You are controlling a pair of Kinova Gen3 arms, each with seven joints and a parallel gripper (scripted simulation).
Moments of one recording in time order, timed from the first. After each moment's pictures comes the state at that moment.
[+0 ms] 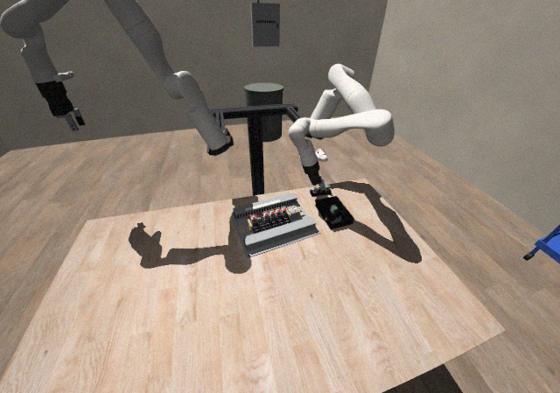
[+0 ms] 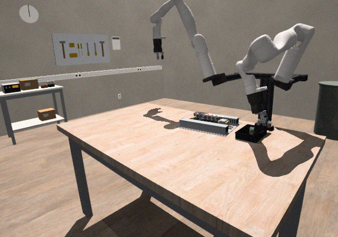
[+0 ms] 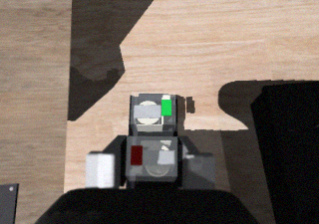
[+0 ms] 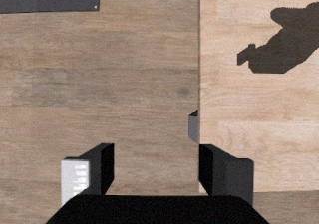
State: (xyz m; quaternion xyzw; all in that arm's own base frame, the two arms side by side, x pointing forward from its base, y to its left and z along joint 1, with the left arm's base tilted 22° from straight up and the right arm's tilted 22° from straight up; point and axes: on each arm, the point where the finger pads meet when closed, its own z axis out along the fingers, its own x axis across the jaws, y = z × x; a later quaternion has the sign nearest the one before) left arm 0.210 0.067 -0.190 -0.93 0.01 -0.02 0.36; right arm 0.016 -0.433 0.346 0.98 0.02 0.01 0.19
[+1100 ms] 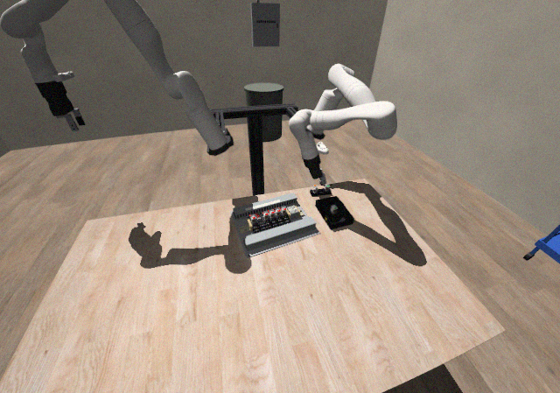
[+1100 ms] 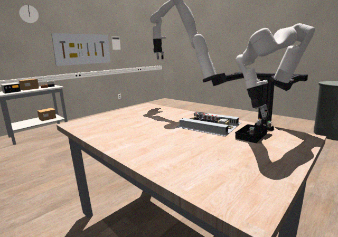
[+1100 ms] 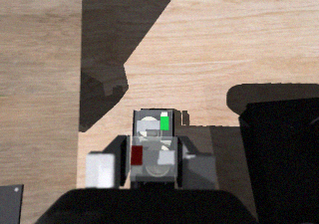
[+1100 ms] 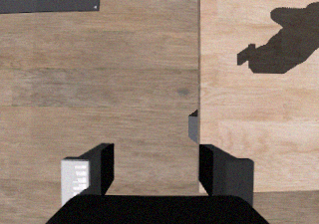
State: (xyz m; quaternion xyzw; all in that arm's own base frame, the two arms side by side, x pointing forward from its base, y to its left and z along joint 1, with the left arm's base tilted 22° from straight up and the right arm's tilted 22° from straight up) left arm 0.209 0.054 -0.156 -0.93 0.01 -0.02 0.36; right arm 0.016 -0.433 0.346 0.98 0.02 0.01 0.19
